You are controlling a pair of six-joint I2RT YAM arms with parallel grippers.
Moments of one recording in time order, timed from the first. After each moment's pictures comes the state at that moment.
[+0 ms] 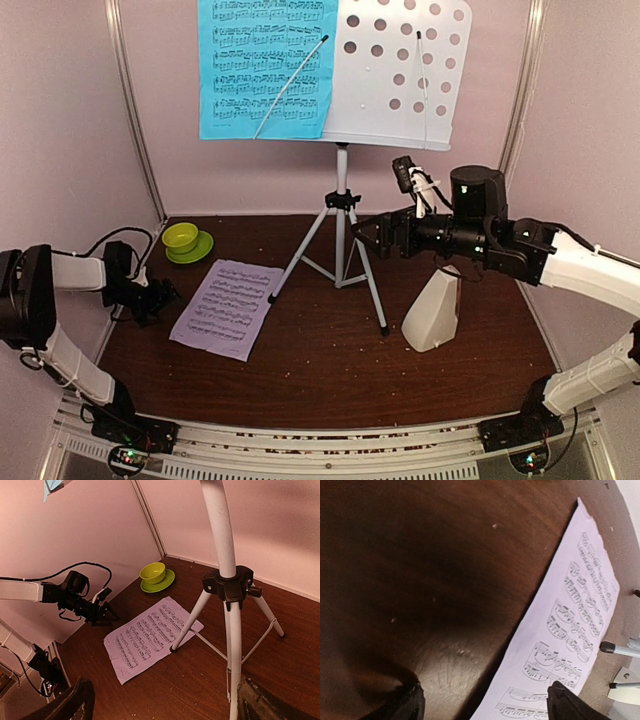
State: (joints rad) left arm 0.16 1.51 0.72 -0.36 0.43 -0.39; right arm 0.84 1.25 1.13 -0.14 -0.08 0.31
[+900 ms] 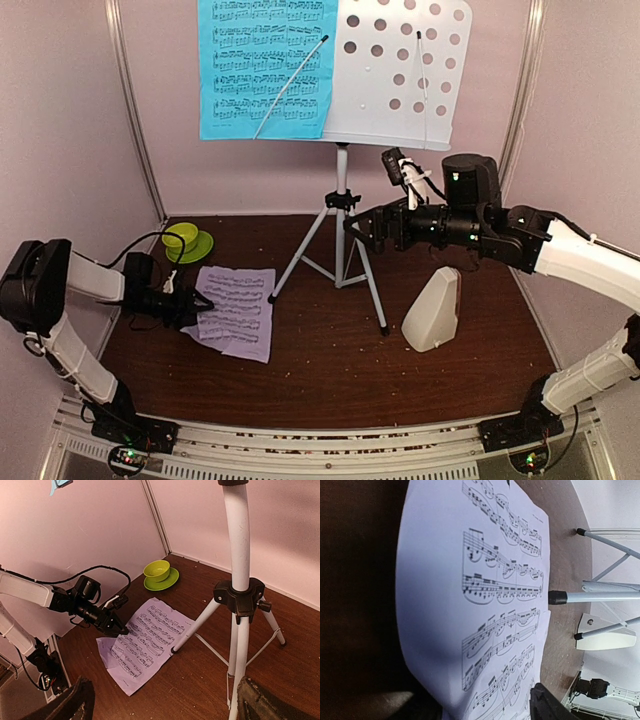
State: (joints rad) left arm 0.03 1.62 0.63 -0.05 0.78 -0.42; right arm 0.84 1.31 1.23 -0.21 -0.11 0.26
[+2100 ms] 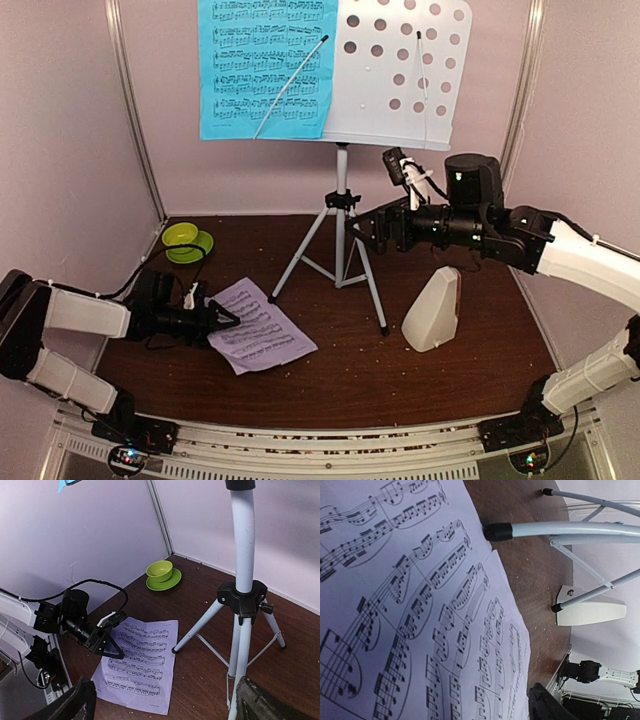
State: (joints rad) left arm -0.31 1.36 0.39 0.21 0.67 -0.77; right arm 0.84 1.30 1.22 -0.21 -0.12 0.24
